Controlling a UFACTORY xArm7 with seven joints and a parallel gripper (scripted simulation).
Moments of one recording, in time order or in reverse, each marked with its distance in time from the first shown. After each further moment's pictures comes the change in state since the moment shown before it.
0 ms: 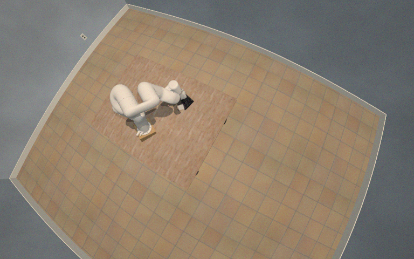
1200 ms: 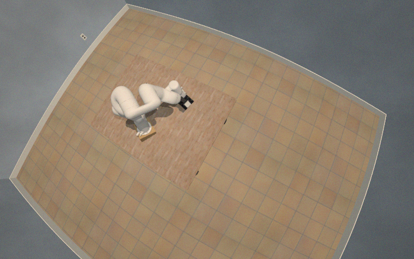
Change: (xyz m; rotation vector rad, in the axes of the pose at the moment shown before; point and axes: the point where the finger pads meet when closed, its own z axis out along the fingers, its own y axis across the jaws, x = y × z) arm 0.000 0.000 0.000 -0.008 -0.010 -0.547
